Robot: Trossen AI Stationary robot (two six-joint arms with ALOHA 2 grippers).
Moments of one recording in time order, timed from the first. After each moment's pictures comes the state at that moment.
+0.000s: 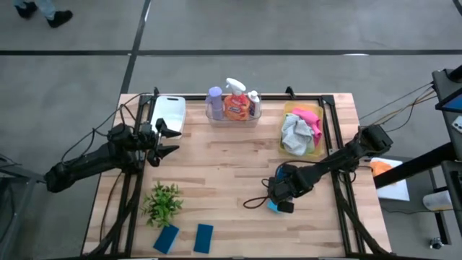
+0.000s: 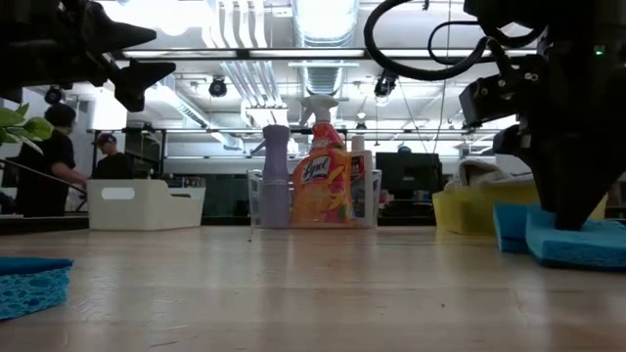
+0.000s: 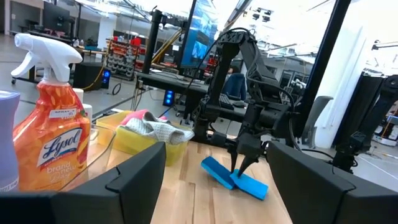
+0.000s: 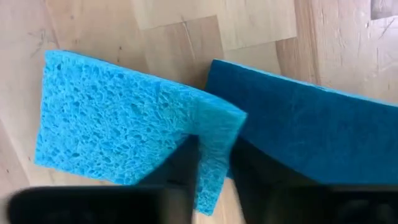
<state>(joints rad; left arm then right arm) 0.42 0.17 0.12 0.16 0.41 -0.26 0.44 1.67 0.95 -0.75 0.09 0.67</state>
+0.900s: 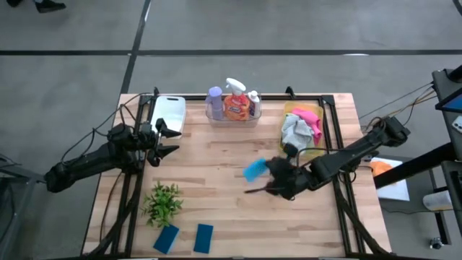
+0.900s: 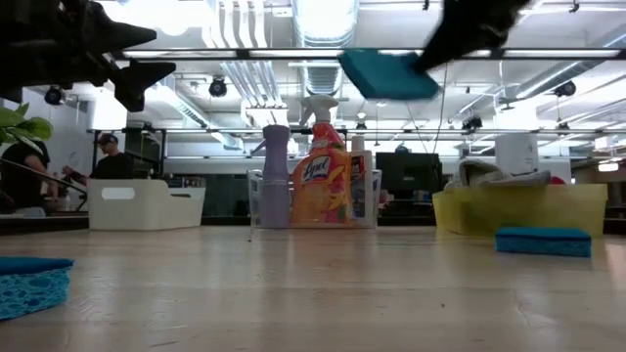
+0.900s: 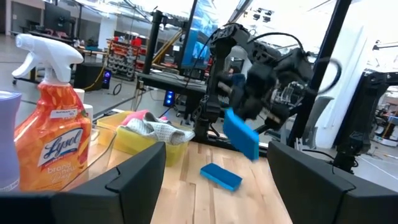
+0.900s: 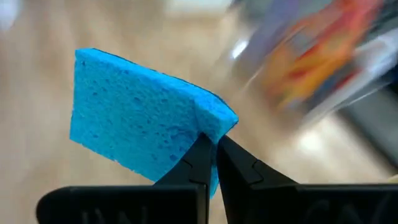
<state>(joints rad) 0.42 0.17 0.12 0.16 0.41 -0.26 0.46 1.42 1.04 -0.60 0.86 0.63</state>
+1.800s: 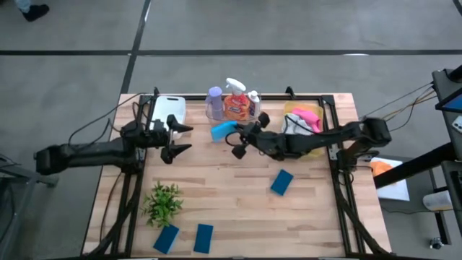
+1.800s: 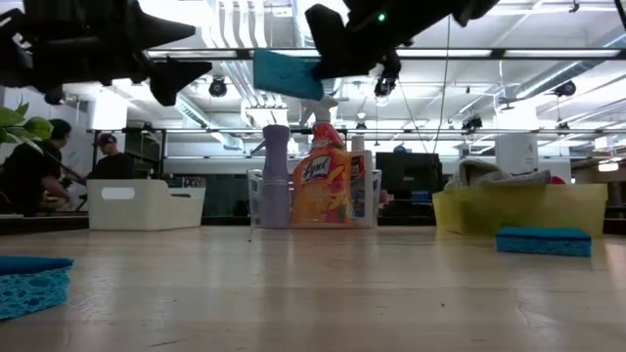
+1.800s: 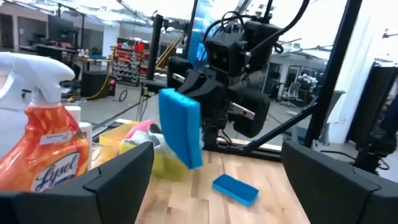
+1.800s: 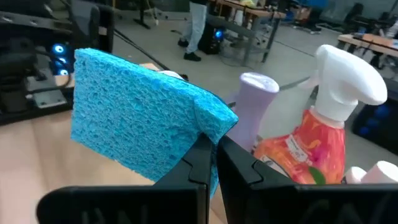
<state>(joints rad) 0.33 0.65 0.17 0.59 0.30 -0.19 0.05 1.62 1.05 0.27 0.74 0.09</state>
